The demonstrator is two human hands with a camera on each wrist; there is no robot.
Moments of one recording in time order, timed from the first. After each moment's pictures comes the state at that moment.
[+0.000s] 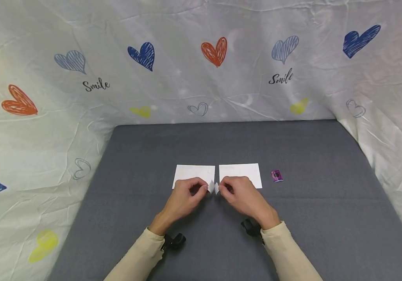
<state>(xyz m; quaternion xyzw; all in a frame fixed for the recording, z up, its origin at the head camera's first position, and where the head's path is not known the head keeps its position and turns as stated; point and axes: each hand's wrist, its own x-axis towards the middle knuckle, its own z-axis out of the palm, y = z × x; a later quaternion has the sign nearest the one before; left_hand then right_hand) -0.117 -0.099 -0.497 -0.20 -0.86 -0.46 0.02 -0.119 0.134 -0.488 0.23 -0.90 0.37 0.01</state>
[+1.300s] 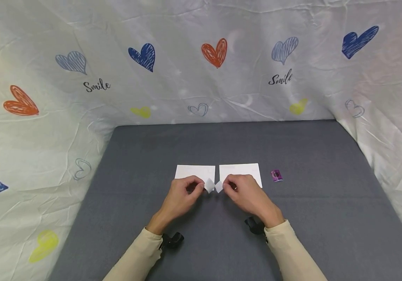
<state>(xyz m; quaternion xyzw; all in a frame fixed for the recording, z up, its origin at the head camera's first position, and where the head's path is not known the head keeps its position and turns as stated) -0.120 -0.106 -0.496 -0.19 -0.86 -0.48 0.03 -0.120 0.142 -0.481 0.22 -0.91 0.36 0.00</state>
